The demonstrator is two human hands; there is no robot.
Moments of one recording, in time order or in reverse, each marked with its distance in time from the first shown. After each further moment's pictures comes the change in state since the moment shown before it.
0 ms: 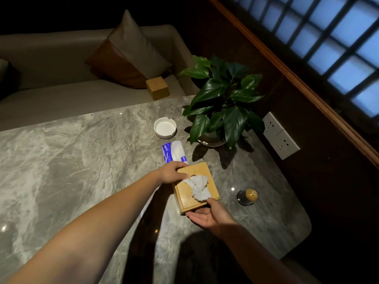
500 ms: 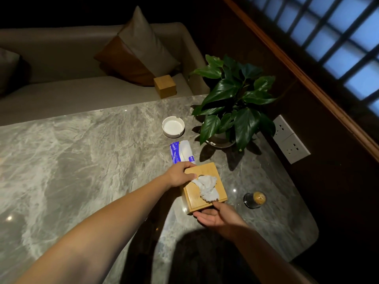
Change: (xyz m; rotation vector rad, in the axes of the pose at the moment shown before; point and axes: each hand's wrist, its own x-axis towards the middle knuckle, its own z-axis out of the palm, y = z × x) left_hand -0.004 -0.006 0.010 -0.046 0.118 0.047; right_hand -0.005 -0.004 -0.002 -0.039 -0.020 0.036
